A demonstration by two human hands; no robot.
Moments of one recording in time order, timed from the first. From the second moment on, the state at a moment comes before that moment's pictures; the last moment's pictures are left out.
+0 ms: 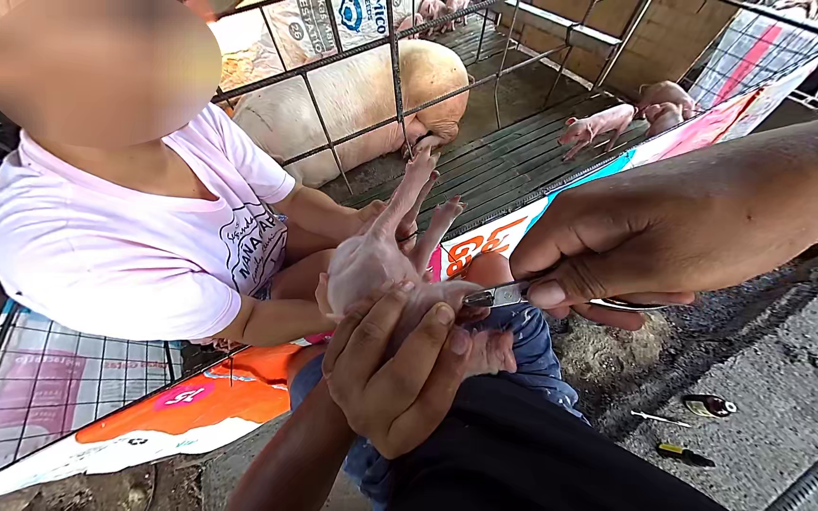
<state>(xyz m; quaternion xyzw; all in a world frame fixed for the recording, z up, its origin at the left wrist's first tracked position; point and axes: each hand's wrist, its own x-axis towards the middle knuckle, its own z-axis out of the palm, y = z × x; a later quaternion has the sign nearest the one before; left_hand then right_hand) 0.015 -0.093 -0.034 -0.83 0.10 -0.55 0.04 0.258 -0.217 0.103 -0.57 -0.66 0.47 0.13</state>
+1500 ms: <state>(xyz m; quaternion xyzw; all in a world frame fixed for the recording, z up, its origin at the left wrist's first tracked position) 0.009 0.042 0.009 -0.61 0.13 -0.59 -0.52 0.250 -0.012 0.119 -0.21 -0.93 0.20 0.23</state>
